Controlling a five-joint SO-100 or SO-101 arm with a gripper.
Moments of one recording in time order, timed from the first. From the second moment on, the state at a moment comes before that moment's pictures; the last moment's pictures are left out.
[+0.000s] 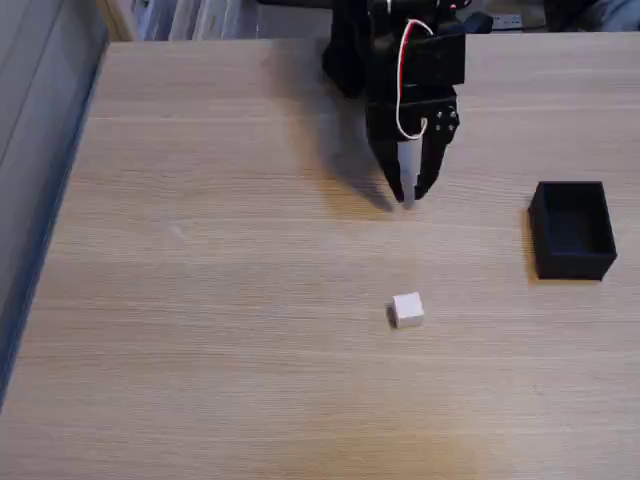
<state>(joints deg) -7.6 135.0 148.7 46.7 -84.4</state>
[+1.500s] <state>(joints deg) 0.4 91.4 114.2 40.5 -89.2</state>
